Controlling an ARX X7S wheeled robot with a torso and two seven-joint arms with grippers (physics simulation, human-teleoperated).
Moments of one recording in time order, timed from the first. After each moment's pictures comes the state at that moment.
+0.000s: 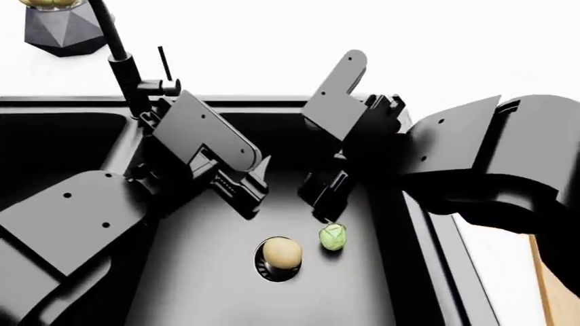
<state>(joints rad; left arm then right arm) -0.93 -0.49 0.42 0.55 -0.54 -1.25 0.11 1.49 0.51 -0.97 -0.20 1.12 1.34 0.19</state>
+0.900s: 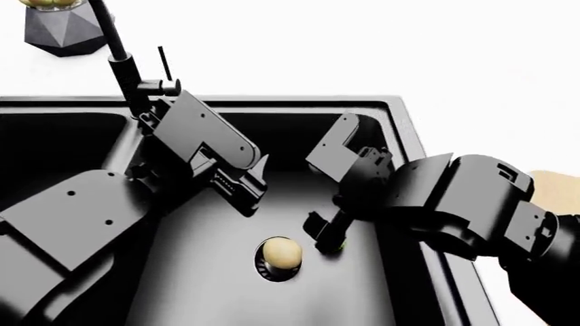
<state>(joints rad) -0.93 -0.49 0.43 0.52 -0.54 -1.23 0.09 1.32 0.52 -1.13 -0.04 0.97 1.12 0.06</state>
